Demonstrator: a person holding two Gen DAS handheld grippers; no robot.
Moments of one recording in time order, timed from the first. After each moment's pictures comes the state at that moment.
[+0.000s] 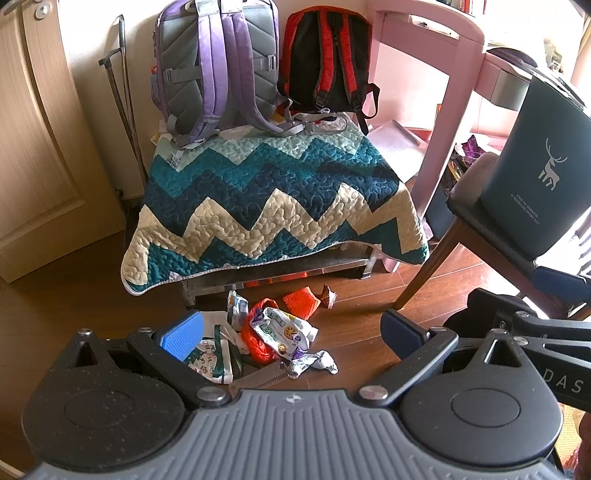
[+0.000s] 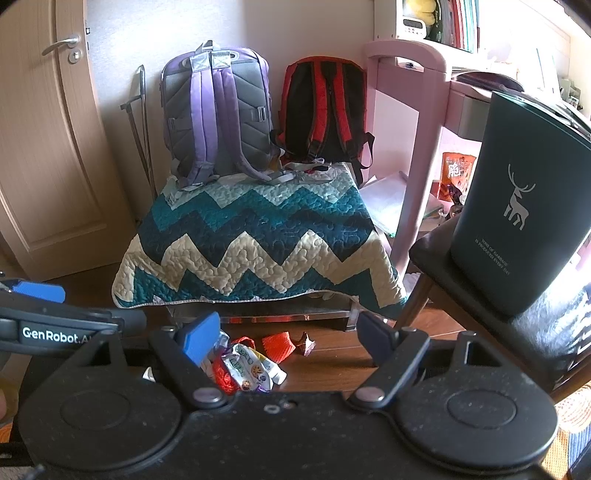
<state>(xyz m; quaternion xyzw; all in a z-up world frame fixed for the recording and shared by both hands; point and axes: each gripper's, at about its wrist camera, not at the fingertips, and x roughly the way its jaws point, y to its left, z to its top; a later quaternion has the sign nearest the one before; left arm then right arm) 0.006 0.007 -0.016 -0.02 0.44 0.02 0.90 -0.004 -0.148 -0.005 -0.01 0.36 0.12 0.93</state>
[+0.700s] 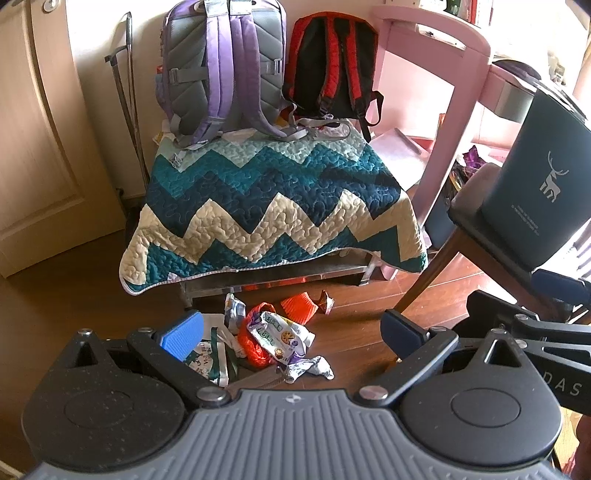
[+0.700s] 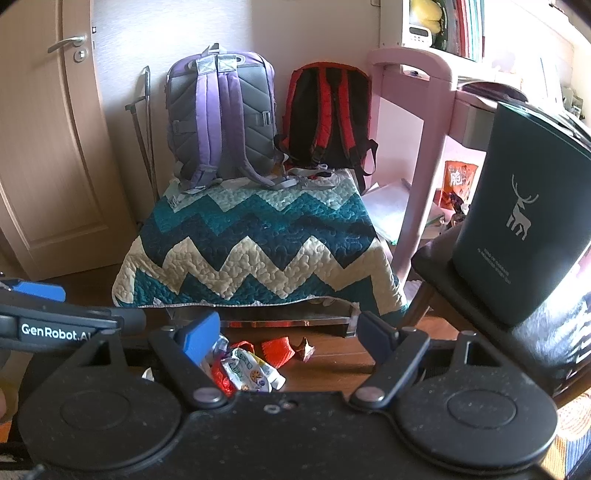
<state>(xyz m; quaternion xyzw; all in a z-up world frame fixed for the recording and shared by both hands) 0.015 0.011 -0.006 -0.03 0.44 0.02 0.90 0.004 -0.144 0.008 -0.02 0.35 0.12 0.93</state>
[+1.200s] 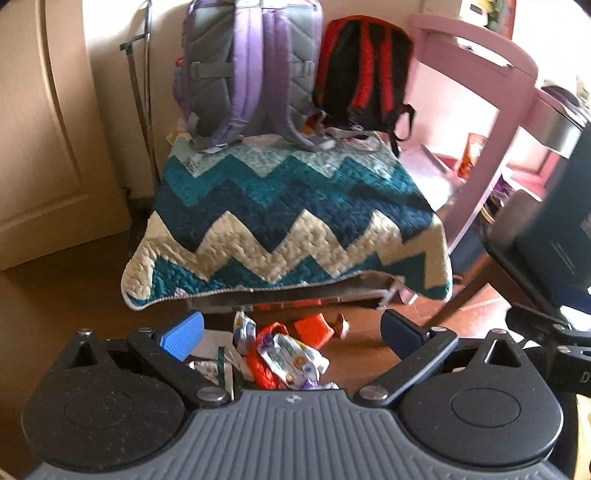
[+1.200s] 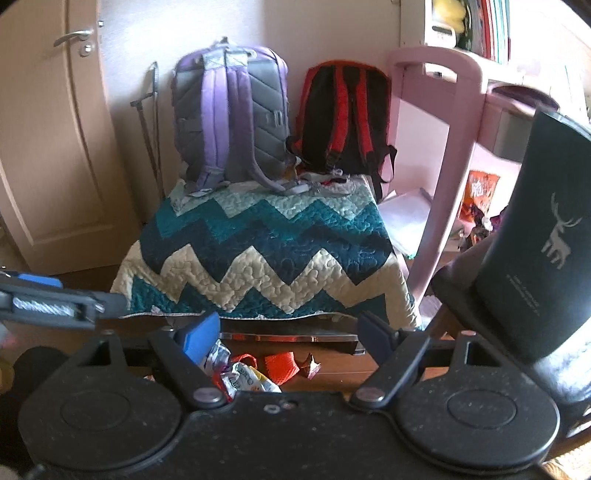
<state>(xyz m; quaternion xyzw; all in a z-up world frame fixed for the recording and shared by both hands) 0.067 0.062 -0.041 -0.06 0.42 0.04 0.90 0.069 -0.145 -0.029 -0.02 0.35 0.14 0.93</state>
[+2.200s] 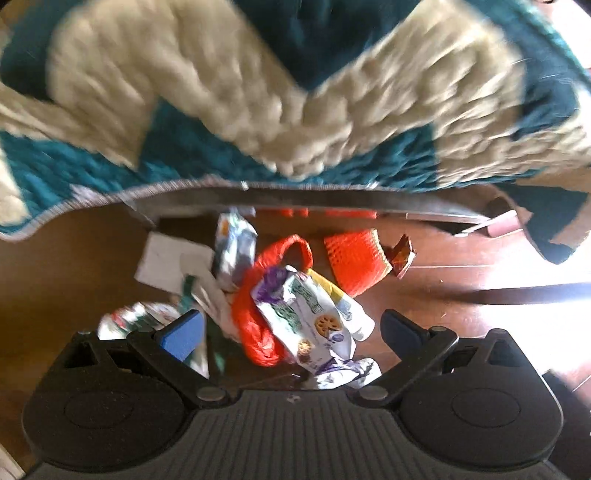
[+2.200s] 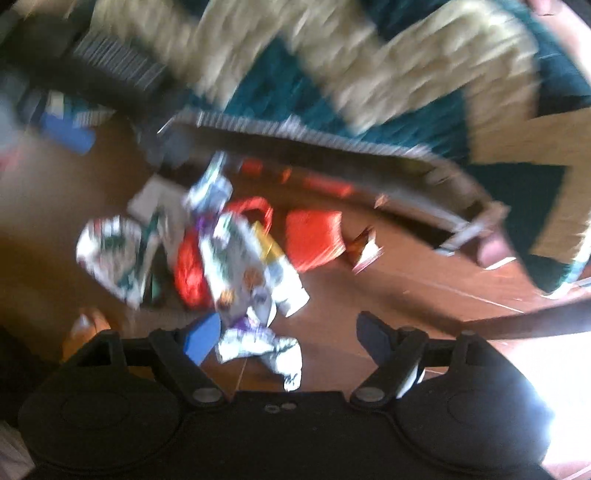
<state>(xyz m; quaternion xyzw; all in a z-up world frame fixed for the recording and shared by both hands) 0.281 0.093 -0.350 -0.12 0.64 0.08 0.76 0.222 -0.050 -0.358 -0.17 0.57 0.25 0.76</state>
